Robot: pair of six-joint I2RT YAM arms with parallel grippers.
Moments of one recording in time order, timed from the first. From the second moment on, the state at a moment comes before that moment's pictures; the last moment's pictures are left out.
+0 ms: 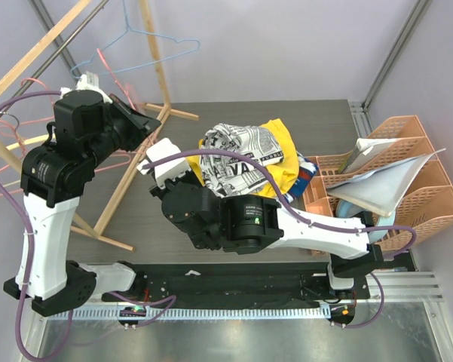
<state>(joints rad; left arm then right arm) -0.46 1.27 2.06 -1.17 -0.14 -0.94 1.56 1.81 2.25 -0.67 1.01 0.03</state>
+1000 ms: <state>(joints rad) -0.47 0.76 1.58 -0.77 0.23 -0.87 1.18 1.37 1.80 -0.59 0.48 0.04</state>
